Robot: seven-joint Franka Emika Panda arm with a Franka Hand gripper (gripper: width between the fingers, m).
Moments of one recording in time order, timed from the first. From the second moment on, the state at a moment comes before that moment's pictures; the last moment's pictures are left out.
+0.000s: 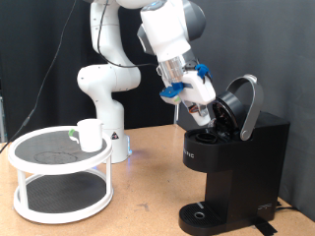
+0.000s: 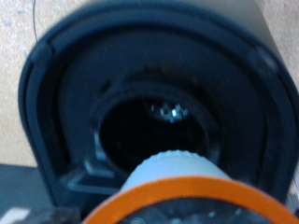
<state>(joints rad) 0.17 -0.20 -0.08 -2.35 0.48 2.30 2.17</state>
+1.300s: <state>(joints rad) 0.17 -0.09 -0.06 -2.33 0.51 2.36 2.16</state>
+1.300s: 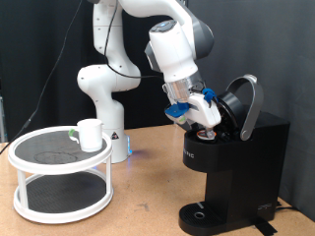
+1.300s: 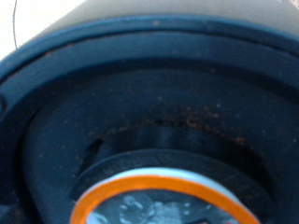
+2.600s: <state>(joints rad) 0.16 -0.25 -0.12 -2.29 0.84 2.23 2.00</state>
